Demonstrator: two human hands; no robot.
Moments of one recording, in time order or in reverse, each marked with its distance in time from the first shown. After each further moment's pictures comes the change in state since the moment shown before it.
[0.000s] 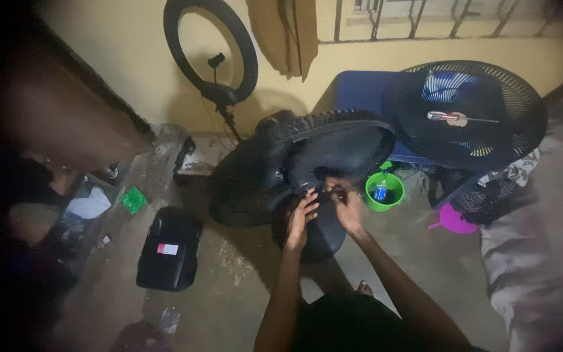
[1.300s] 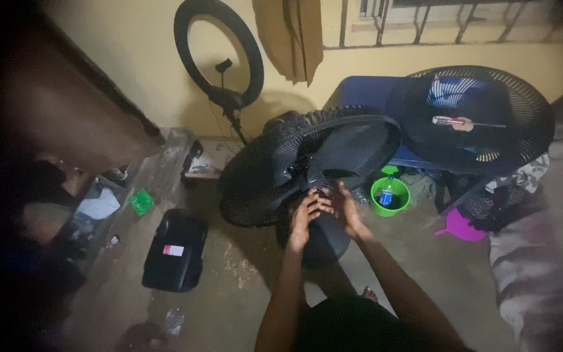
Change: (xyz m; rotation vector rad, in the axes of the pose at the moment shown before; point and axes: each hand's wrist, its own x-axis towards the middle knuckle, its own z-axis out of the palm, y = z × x) left_hand 0.057 -0.059 -0.025 -0.065 -0.002 -0.006; right_hand 0.014 0.049 0.008 0.781 -0.212 0.610
